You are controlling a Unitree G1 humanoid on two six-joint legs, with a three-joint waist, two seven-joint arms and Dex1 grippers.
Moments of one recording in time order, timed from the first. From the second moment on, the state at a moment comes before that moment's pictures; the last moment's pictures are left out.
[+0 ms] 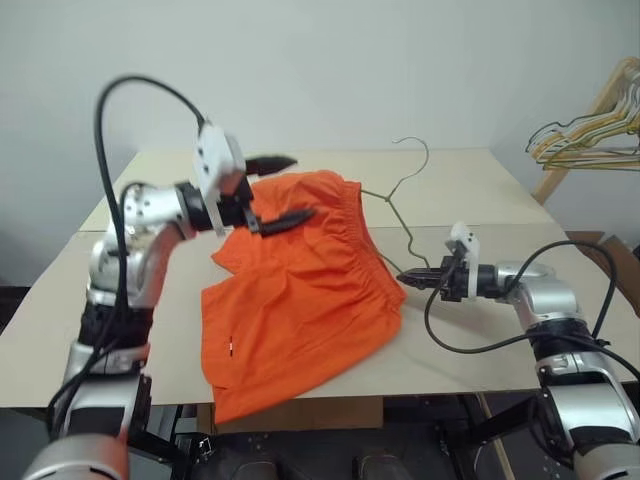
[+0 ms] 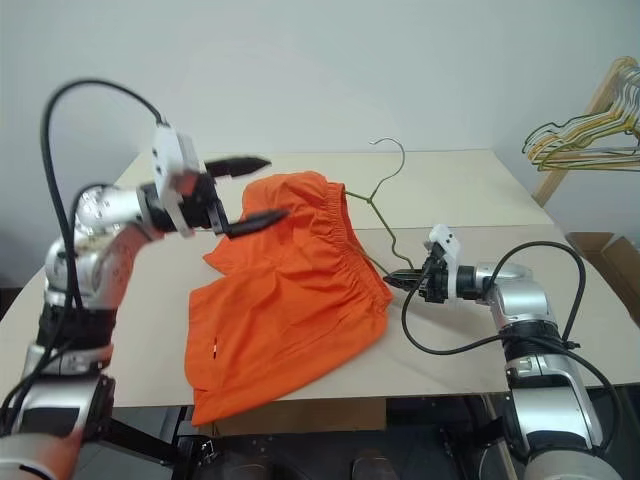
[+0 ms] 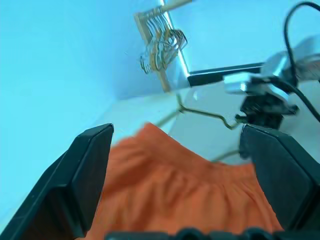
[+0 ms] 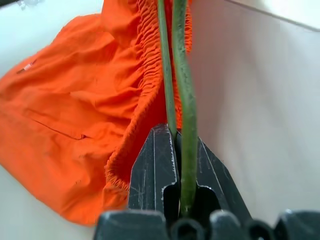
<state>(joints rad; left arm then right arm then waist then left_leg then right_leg) -0.83 0.61 0.00 0.10 -0.42 0.30 -1.08 -0.64 -0.61 0.05 0.57 0.27 0.34 1.26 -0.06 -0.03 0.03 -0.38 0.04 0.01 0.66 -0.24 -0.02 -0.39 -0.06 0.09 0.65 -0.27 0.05</state>
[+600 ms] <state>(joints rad) -1.30 0.56 -0.27 1.01 -0.07 -0.14 -1.61 -0.58 -0.60 0.15 0.31 0.12 0.20 1.15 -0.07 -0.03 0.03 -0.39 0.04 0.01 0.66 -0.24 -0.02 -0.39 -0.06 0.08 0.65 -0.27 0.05</state>
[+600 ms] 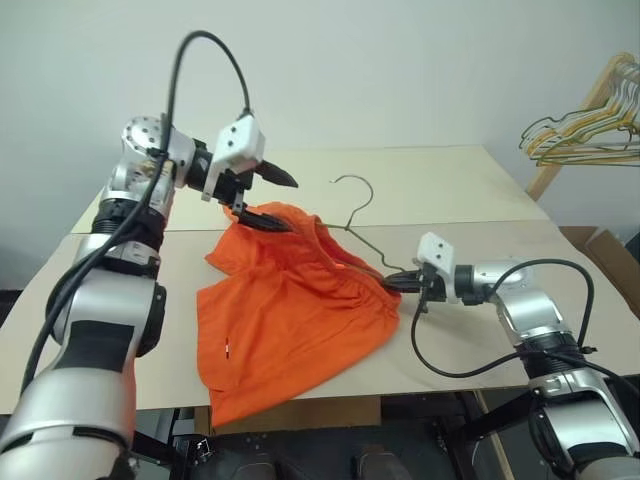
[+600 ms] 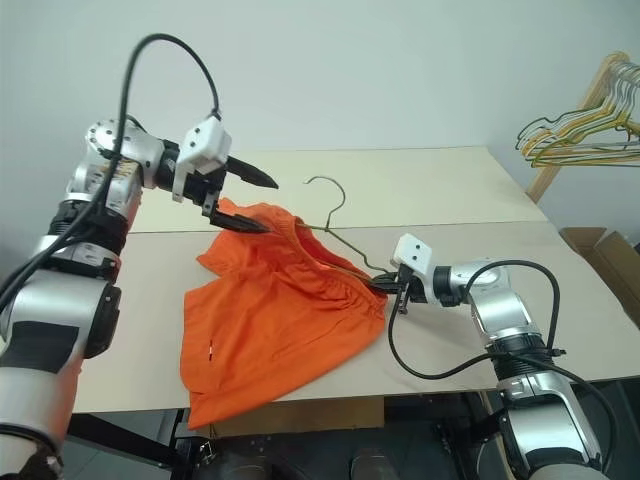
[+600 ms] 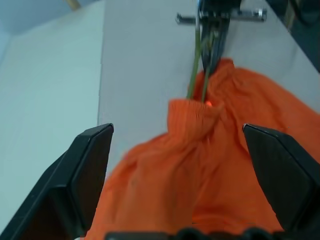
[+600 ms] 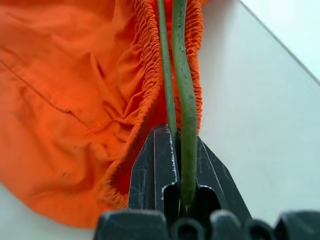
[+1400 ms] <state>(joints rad) -1.34 0.48 -0.26 1.20 0.08 -0.20 -1.61 -0.59 -0.61 0.19 0.24 0.07 0.19 1.11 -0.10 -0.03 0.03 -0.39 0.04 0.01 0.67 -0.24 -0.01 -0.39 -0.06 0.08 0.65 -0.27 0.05</state>
